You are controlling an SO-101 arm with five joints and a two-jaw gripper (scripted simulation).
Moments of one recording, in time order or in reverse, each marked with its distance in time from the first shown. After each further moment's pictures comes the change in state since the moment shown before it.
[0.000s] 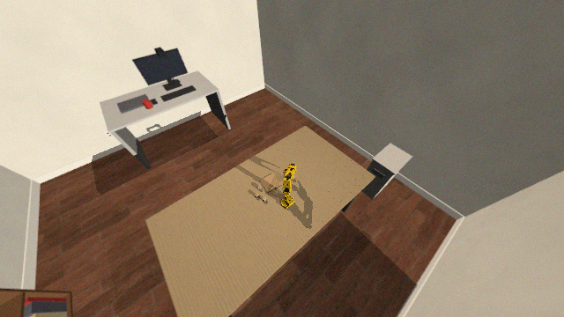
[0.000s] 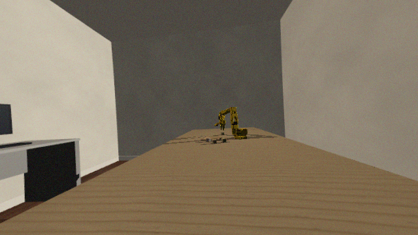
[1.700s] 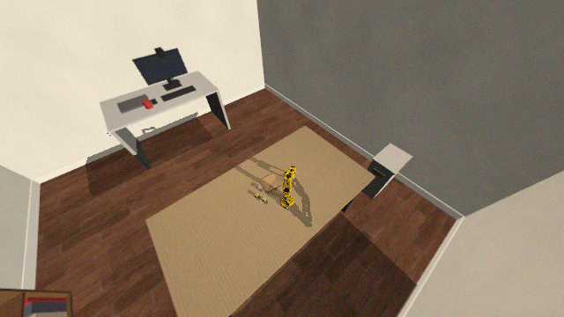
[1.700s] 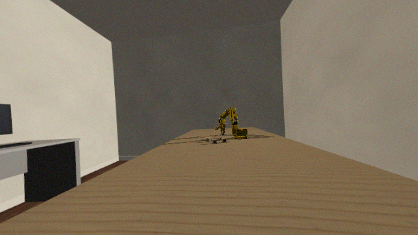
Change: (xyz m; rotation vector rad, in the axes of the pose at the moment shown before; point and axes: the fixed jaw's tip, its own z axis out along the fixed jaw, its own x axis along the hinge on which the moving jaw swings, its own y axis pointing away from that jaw) arm 0.000 0.001 0.034 -0.004 0.001 0.000
